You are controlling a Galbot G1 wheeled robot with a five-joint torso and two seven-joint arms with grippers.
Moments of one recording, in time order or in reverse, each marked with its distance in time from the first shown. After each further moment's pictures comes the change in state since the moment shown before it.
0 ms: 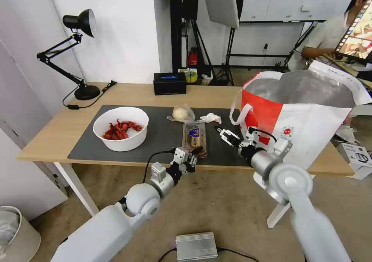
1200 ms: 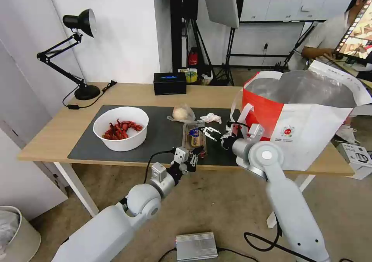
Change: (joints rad) left arm 0.007 -0.006 -0.001 -0.003 -0.004 -0.020 -0.003; right arm 0.184 0.094 -0.076 -0.212 0.048 -0.136 0.095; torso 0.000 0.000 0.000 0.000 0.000
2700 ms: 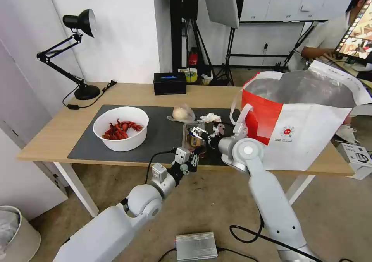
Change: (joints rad) left arm 0.002 -0.004 0.003 -0.003 -0.001 -0.009 0.001; right arm 0.052 0.085 -0.048 -0.109 -0.048 0.003 0.001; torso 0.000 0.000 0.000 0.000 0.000
